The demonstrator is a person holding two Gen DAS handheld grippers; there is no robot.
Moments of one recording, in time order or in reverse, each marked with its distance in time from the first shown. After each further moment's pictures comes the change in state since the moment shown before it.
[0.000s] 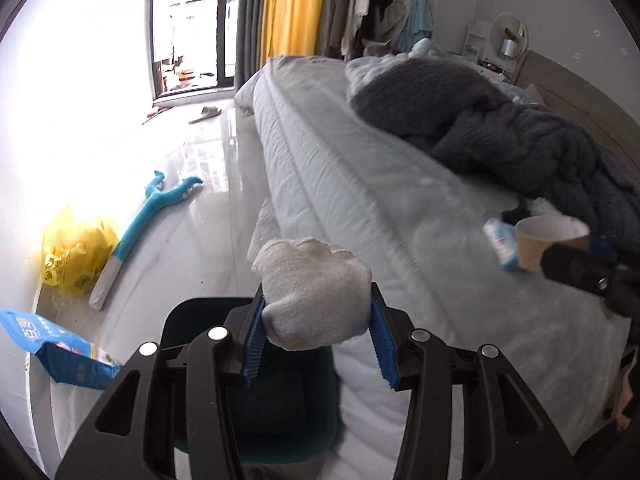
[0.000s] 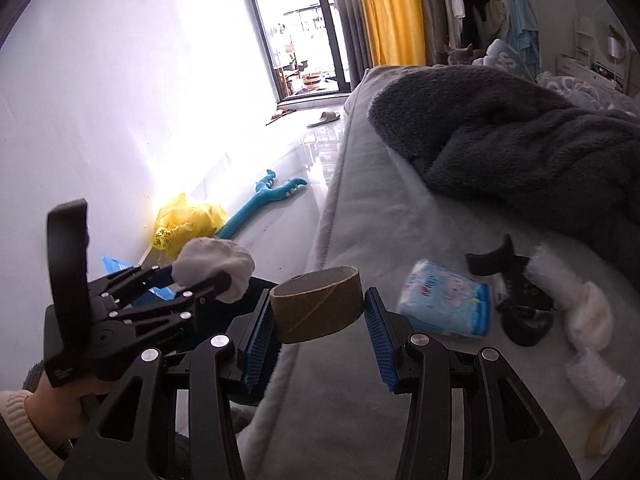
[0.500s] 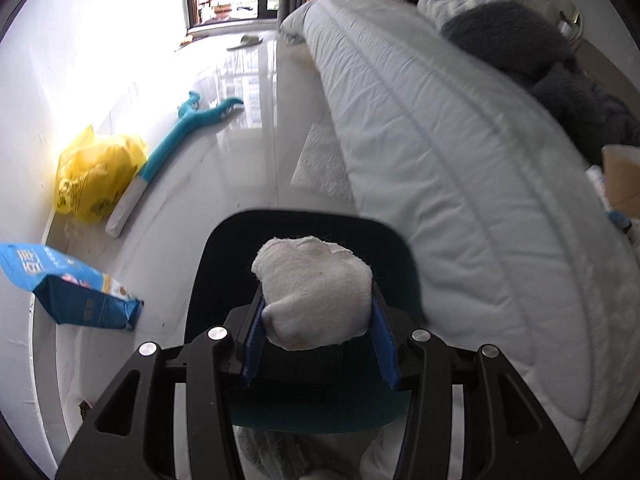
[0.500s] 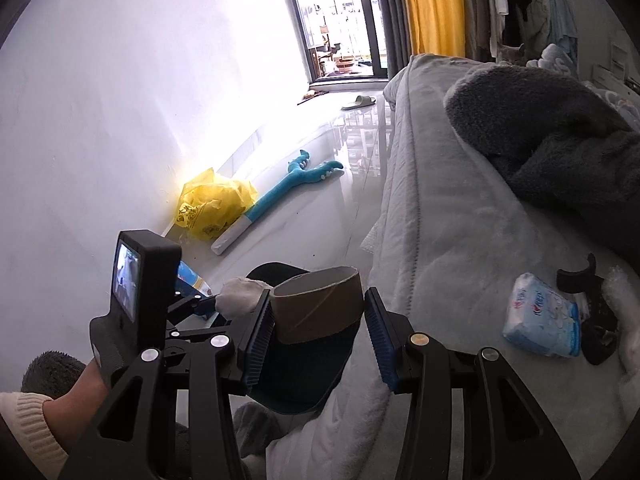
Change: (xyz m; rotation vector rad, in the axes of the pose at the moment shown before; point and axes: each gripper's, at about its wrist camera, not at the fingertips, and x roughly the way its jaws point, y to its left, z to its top) left arm 0.050 0.074 -0.051 -0.112 0.232 0.077; right arm 0.046 0.067 0.006 -0.081 0.071 0.062
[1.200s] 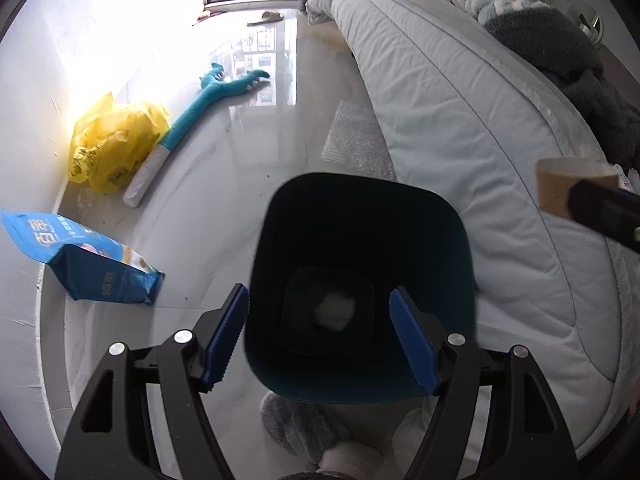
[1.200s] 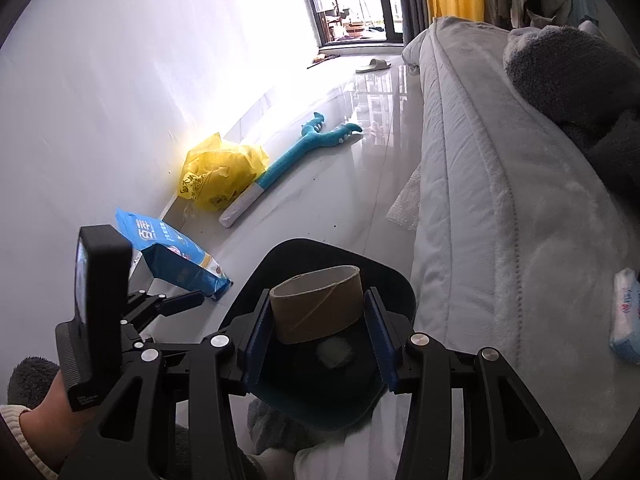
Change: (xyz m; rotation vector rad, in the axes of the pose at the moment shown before) left arm -0.010 0.057 -0.009 -0.044 0.051 0.022; right arm 0.083 0.034 0.002 0.019 0.134 0.027
